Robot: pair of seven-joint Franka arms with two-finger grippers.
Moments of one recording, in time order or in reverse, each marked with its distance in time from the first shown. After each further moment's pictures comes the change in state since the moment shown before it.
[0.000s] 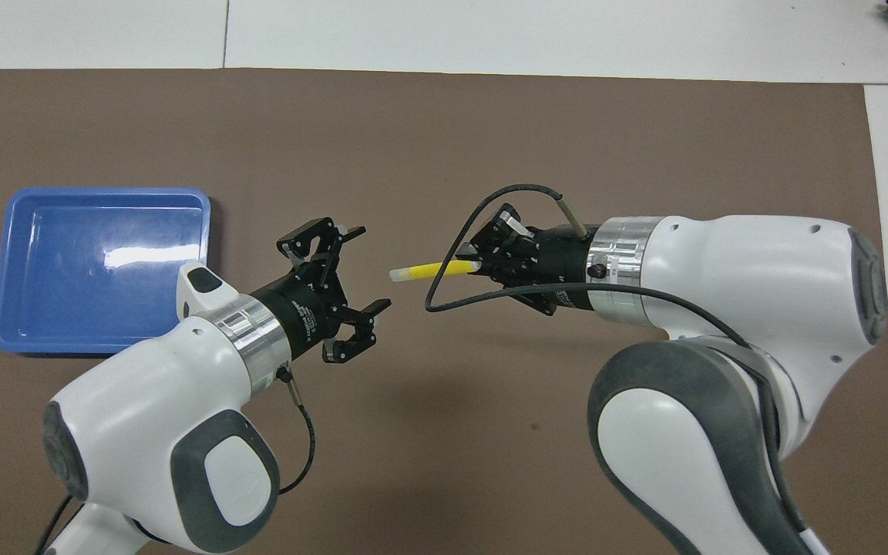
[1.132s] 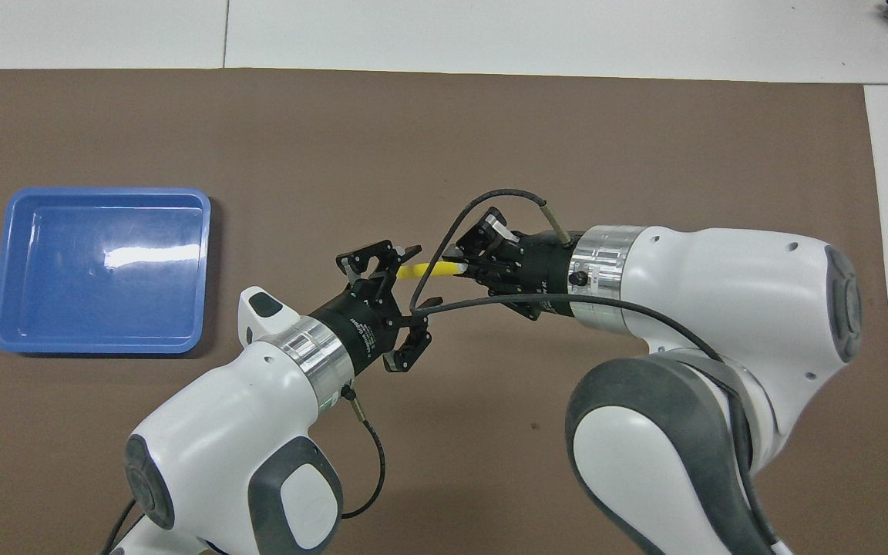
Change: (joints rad) left arm -0.114 0.047 0.002 0.025 -0.022 0.112 -0.099; right arm 0.031 0.000 -0.005 -0.009 0.000 0.042 0.032
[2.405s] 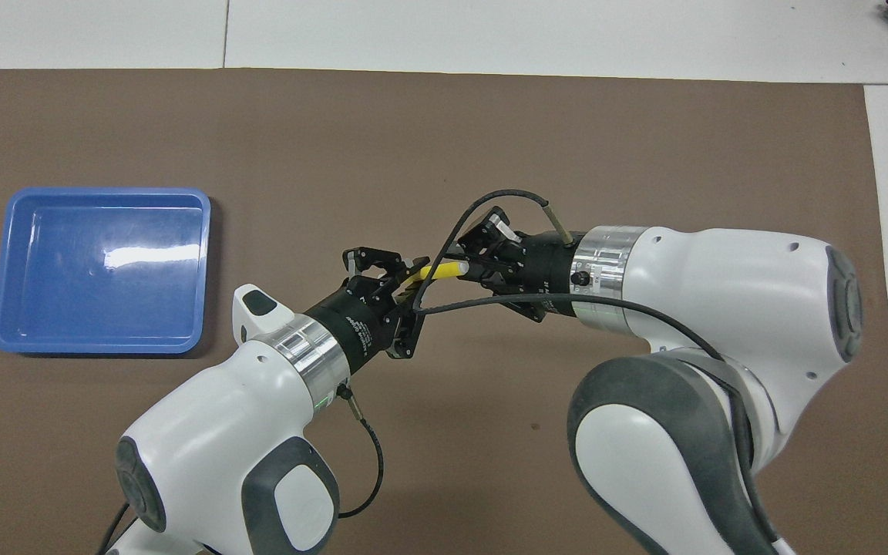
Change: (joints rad) left arm 0.000 -0.007 0.005 0.006 0.000 0.001 0.002; right arm -0.002 -0.001 -0.003 -0.005 0.000 0.000 0.000
